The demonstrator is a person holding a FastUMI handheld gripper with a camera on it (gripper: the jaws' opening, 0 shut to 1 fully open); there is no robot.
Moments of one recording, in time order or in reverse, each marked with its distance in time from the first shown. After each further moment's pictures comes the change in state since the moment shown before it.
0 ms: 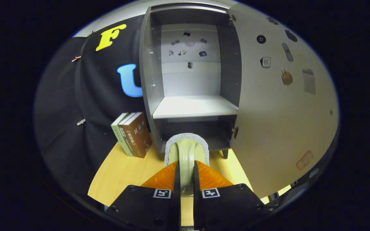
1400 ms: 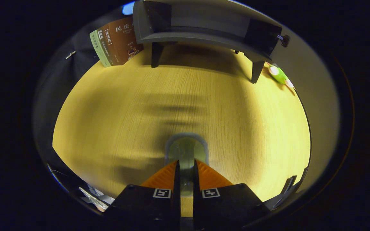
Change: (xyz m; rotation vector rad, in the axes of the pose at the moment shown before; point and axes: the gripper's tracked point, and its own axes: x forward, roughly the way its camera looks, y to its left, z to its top) arm 0.088 -0.051 -0.325 -0.186 0.728 0.031
